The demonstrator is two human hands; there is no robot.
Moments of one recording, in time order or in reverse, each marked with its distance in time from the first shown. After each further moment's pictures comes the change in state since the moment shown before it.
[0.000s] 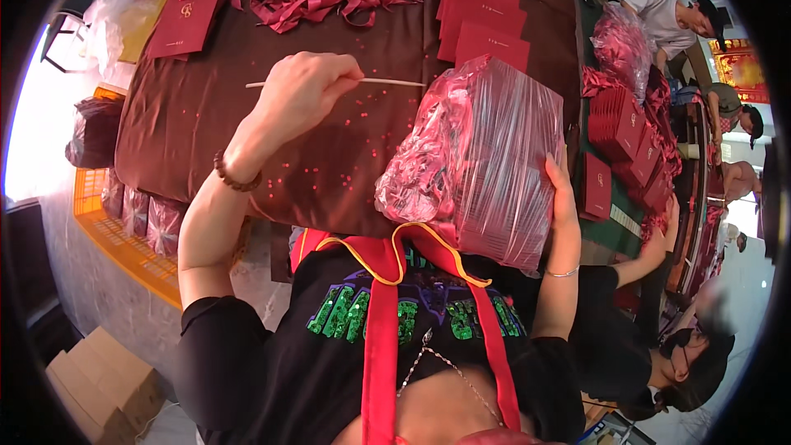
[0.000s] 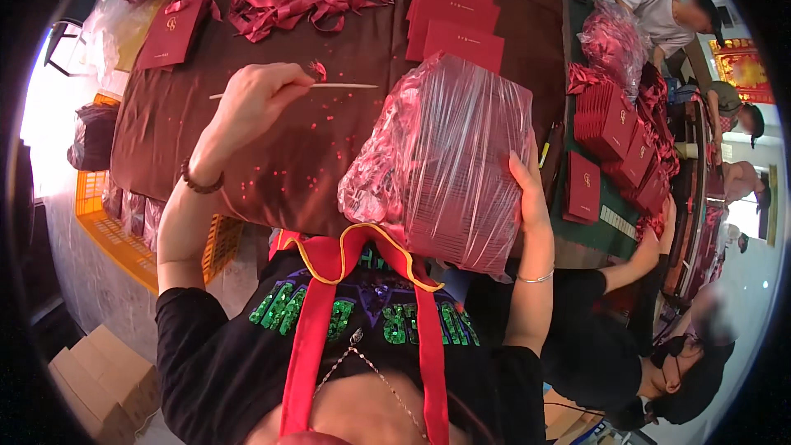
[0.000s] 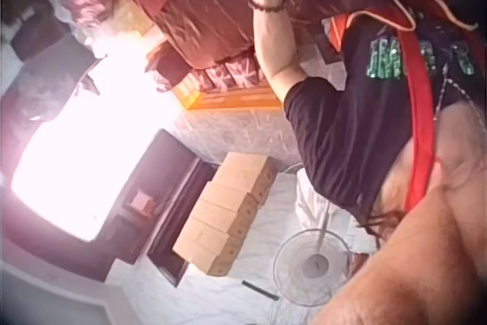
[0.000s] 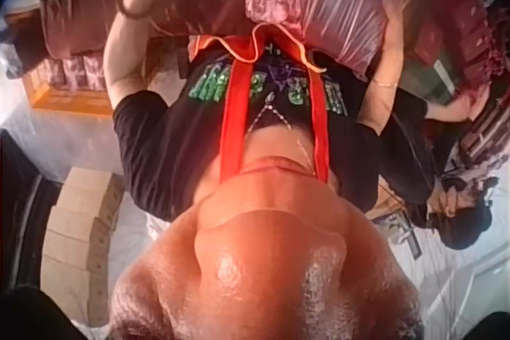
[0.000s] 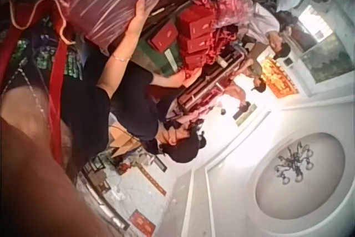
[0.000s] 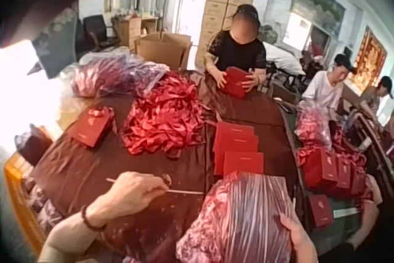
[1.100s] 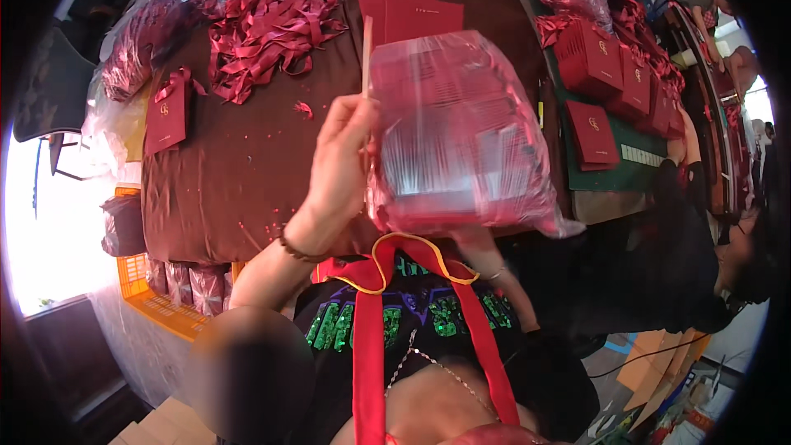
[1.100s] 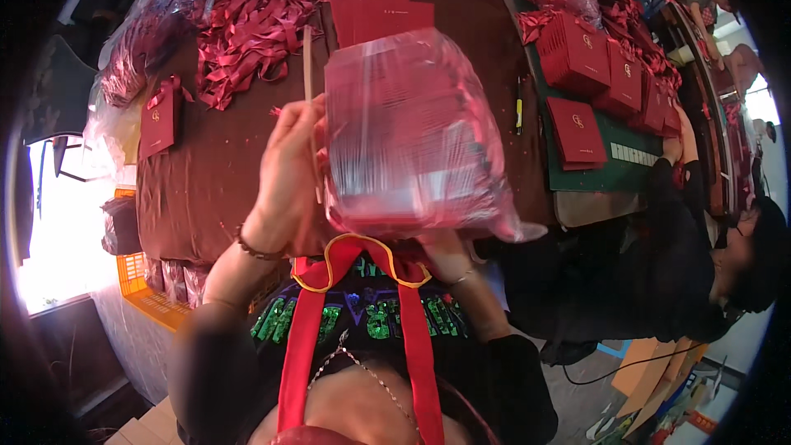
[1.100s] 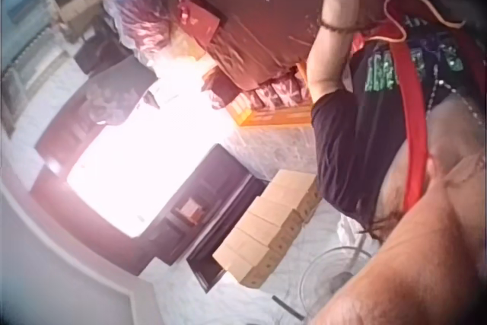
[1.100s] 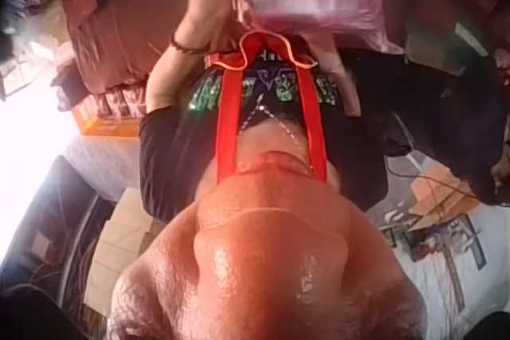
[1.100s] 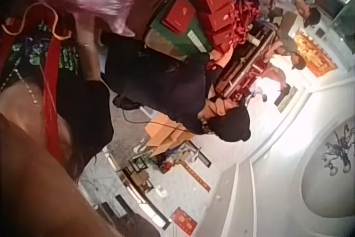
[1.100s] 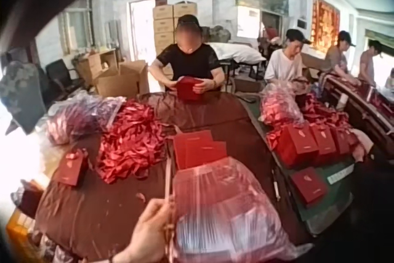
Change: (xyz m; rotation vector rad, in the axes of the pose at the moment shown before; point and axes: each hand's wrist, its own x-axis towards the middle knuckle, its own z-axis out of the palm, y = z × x) left_hand 0.013 0.134 0.068 -1.473 0.113 -0.660; right_hand -0.046 0.134 0.008 1.005 0.158 0.276
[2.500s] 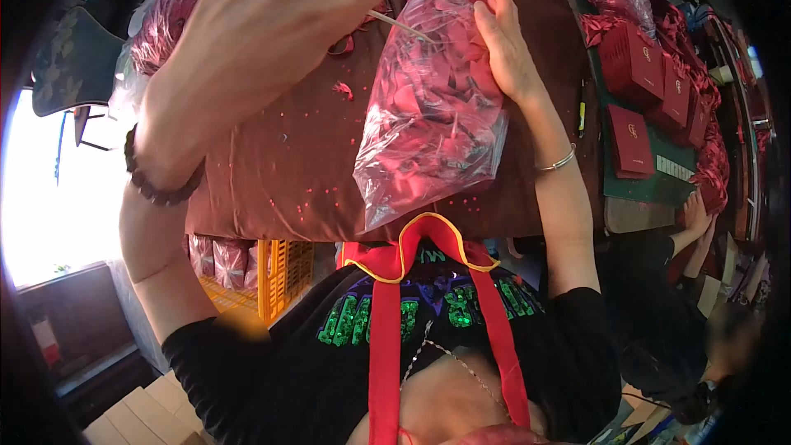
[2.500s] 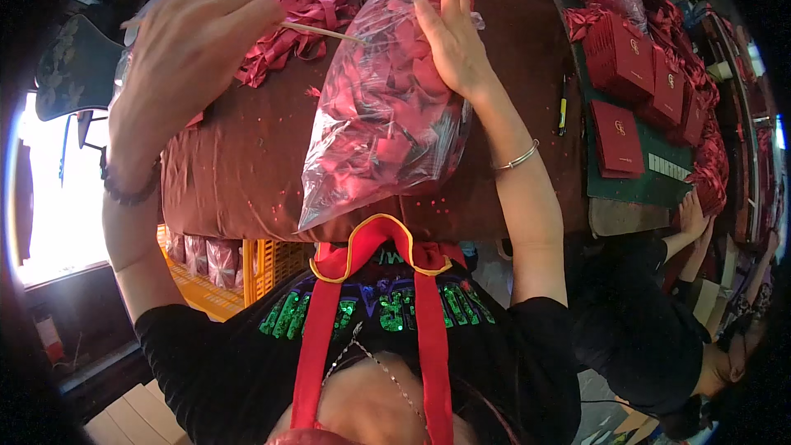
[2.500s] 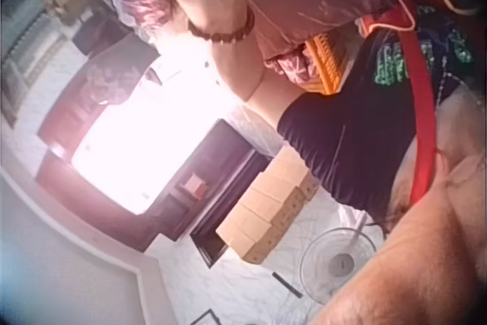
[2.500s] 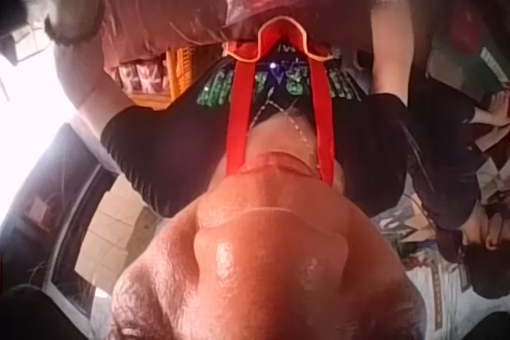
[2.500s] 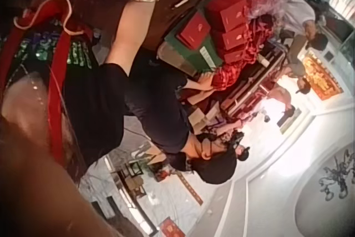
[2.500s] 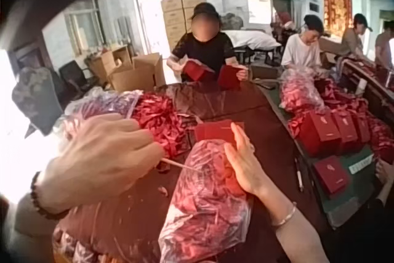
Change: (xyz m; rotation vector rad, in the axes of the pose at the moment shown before) left_hand 0.001 0.181 0.025 2.296 -0.535 1.500; right_hand 0.096 -0.055 0.216 -1.338 -0.455 -1.087
